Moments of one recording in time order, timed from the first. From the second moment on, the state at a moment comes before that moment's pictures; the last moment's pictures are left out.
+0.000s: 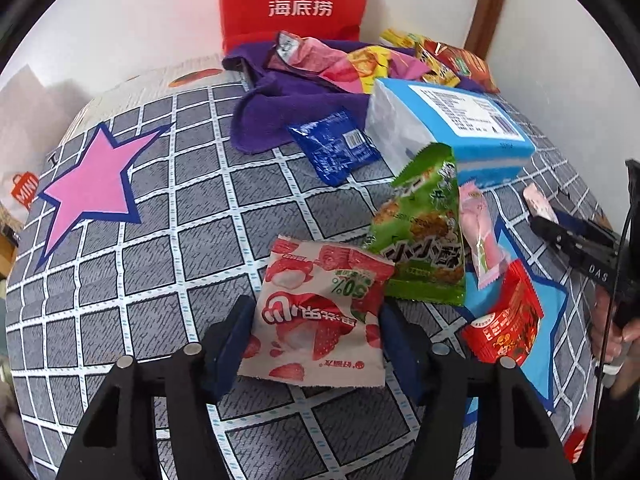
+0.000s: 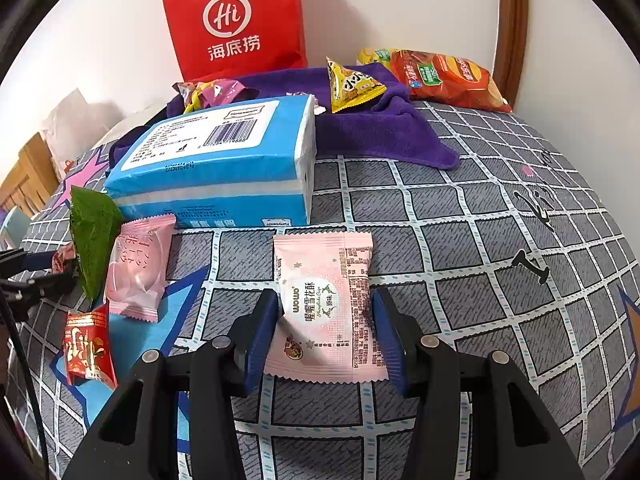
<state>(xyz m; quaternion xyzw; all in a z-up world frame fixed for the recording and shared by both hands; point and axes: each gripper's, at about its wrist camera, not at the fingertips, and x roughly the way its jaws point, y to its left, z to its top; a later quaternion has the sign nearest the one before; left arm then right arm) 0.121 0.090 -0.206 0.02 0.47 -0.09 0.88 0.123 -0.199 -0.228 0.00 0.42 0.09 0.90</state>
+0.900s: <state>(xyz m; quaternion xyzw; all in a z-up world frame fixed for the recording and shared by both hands) 0.140 0.099 -0.144 -0.08 0.43 -0.10 0.89 0.113 -0.218 -0.195 0.03 0.40 0.12 0.91</state>
